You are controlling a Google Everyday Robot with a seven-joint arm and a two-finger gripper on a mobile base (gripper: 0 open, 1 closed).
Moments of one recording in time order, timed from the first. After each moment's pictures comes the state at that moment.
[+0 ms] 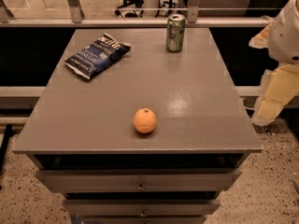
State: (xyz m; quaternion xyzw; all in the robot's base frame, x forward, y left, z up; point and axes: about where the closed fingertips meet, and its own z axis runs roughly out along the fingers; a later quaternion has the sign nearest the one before) arm 0.438 -0.217 0.976 -0.60 0.78 -0.03 0.16
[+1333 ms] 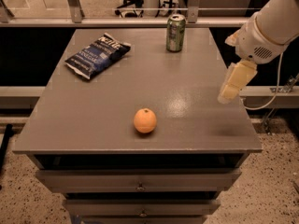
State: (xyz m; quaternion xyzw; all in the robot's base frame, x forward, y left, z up) arm 0.545 -0.207 0.924 -0.58 0.78 -0.01 0.23
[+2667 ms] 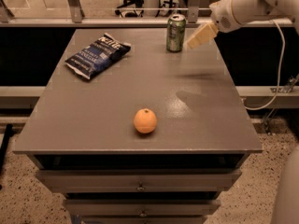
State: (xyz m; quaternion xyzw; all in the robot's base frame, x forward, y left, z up) arm 0.754 -0.185 0.944 -0.46 0.76 0.06 0.45
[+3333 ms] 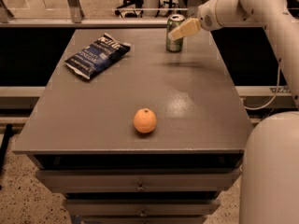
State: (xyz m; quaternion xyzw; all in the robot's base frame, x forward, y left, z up) arm 0.821 -0.151 0.933 -0.39 0.76 0.13 0.50
